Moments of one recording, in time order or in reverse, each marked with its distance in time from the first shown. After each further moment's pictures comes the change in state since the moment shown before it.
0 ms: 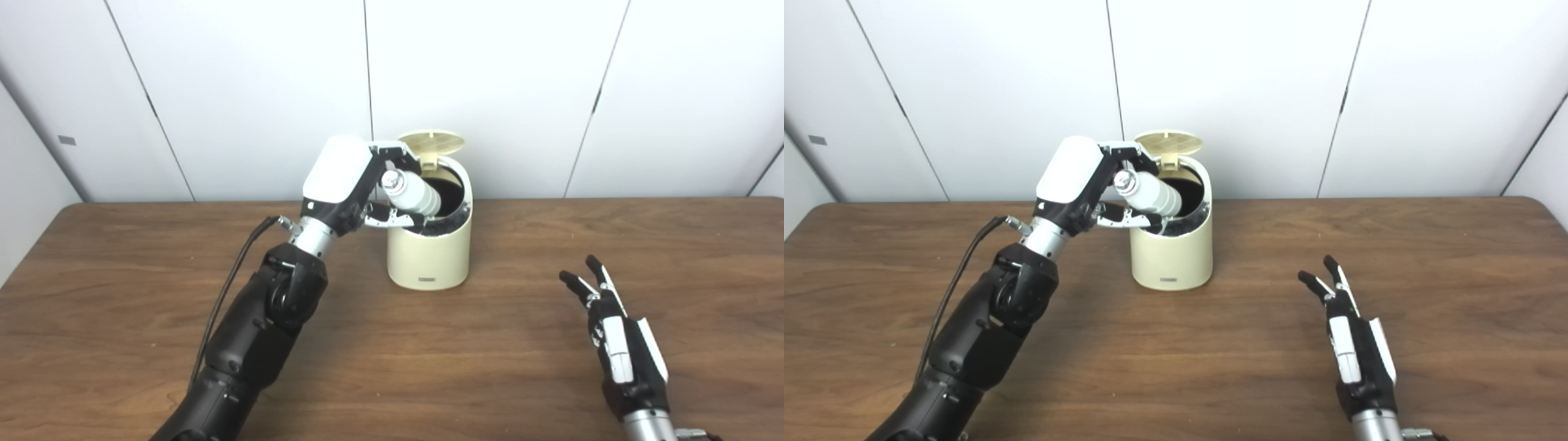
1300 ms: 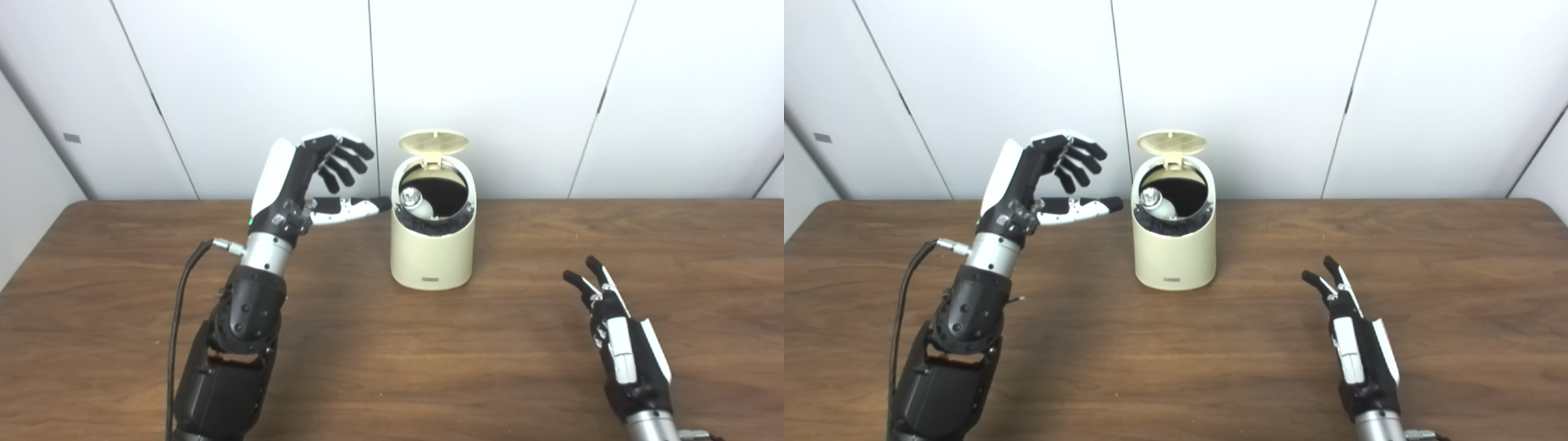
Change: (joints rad) left arm 0.188 -0.065 0.209 -0.408 -0.427 0.322 -0.180; right arm 0.010 -0.009 -0.013 -0.011 0.019 0.016 0.001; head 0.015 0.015
